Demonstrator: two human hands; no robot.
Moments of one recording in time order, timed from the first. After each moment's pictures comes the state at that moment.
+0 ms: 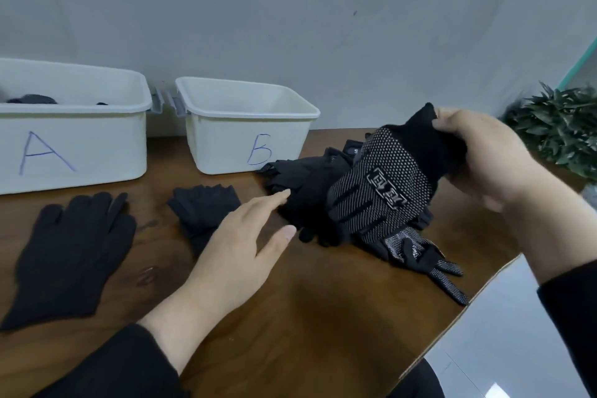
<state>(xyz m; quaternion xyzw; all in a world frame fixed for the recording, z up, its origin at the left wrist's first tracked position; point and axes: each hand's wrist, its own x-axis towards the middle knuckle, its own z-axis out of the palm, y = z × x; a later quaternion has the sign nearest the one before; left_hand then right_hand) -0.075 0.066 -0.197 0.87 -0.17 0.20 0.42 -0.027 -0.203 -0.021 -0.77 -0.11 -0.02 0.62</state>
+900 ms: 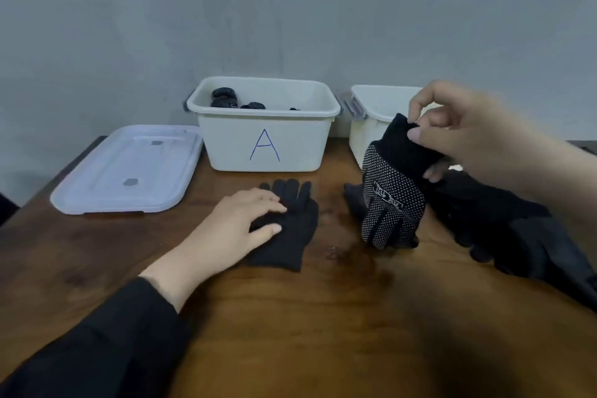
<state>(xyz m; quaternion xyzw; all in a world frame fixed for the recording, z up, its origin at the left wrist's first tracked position) -0.157 0.288 -0.198 0.96 0.00 0.13 0.24 -0.025 0.002 -0.038 -0.83 -0.37 0.03 0.42</state>
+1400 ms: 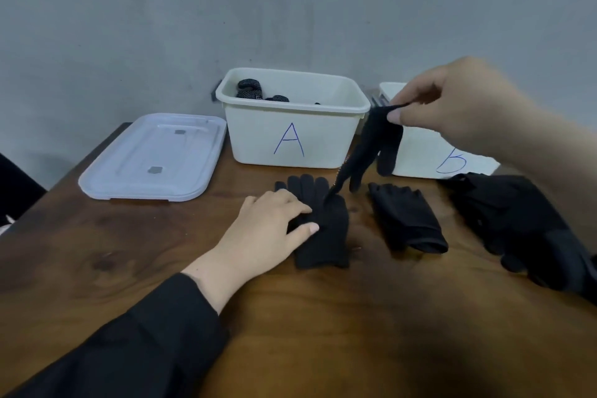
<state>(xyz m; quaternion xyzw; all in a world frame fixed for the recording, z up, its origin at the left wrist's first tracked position) -0.154 0.278 -0.211 0.97 0.04 0.15 0.17 -0.030 0.070 -0.018 -0.90 -0.35 -0.06 0.27</state>
